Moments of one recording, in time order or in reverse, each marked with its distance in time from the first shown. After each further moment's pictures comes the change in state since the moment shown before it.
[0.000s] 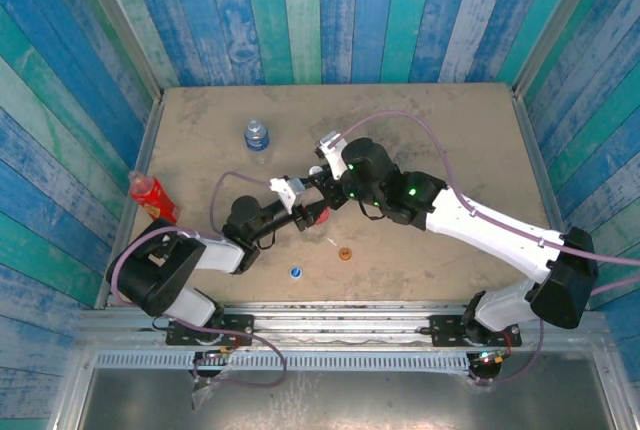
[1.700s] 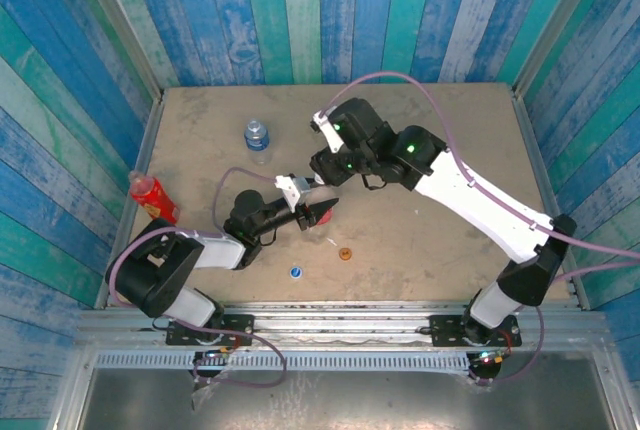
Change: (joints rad) left arm -0.001 -0.005 0.045 -0.093 0.076 0.015; right arm -0.027 0.202 0.548 -0.574 0.043 0.010
